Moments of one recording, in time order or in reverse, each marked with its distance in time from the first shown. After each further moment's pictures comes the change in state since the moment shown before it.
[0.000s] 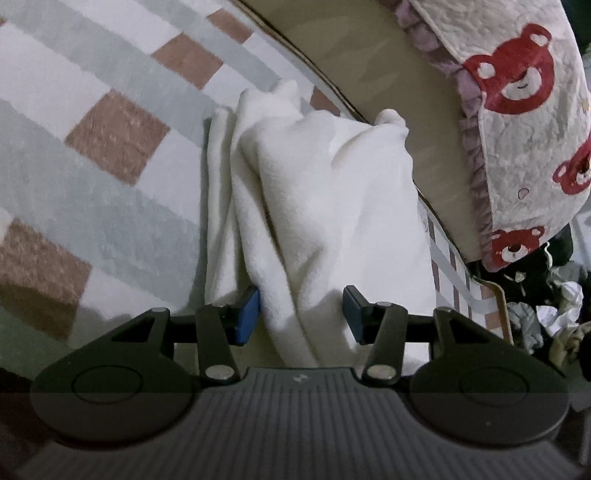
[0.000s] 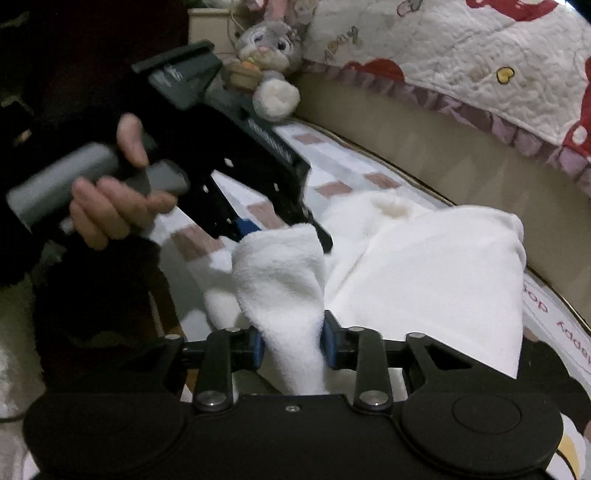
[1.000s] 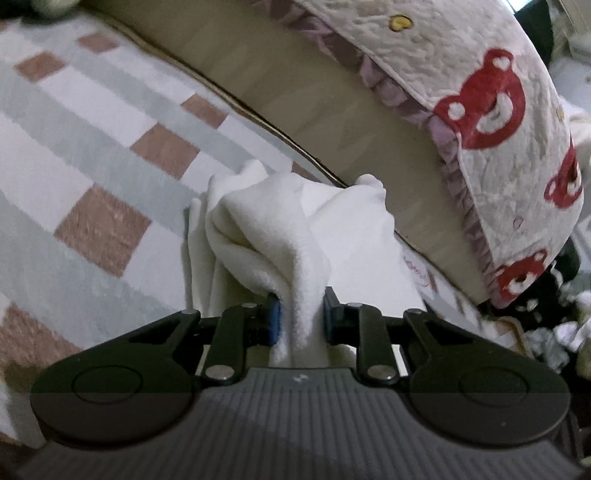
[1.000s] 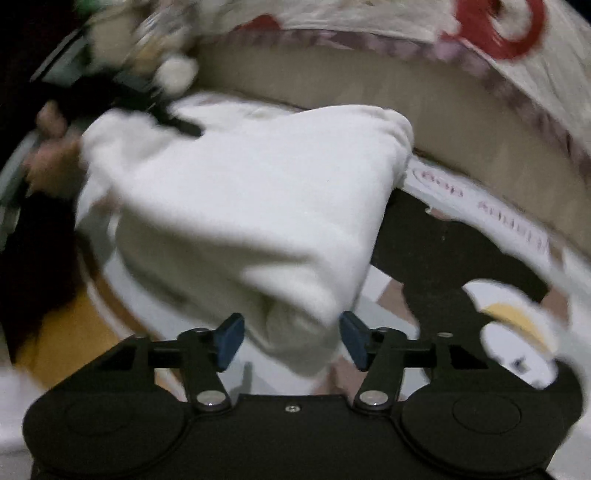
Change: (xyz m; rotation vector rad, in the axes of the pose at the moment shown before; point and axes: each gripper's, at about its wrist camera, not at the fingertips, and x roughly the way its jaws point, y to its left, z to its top) left arm -0.009 -0.035 0.003 0.139 -0.253 0.051; right arm -0.036 -0.084 -0.095 0.350 0.154 -0.206
